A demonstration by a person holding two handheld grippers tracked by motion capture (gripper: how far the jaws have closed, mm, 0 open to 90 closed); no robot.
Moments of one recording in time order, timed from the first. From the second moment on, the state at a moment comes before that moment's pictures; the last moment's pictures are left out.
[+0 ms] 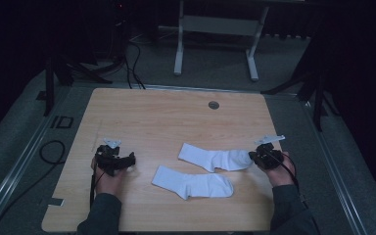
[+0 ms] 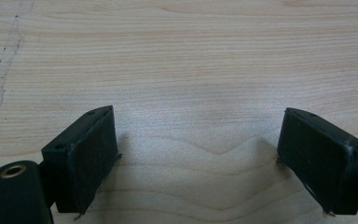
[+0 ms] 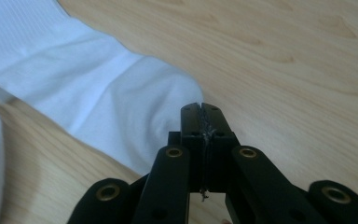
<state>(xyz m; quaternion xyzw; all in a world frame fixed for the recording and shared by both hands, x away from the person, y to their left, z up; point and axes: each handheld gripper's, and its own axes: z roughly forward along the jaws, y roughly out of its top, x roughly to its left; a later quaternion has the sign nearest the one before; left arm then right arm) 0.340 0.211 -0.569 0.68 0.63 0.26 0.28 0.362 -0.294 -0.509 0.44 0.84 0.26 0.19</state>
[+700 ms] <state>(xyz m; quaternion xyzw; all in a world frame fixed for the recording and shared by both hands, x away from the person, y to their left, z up) 0.339 0.211 -0.569 0.68 0.63 0.26 0.28 0.360 -0.315 -0.512 0.46 0.82 0.25 0.21</state>
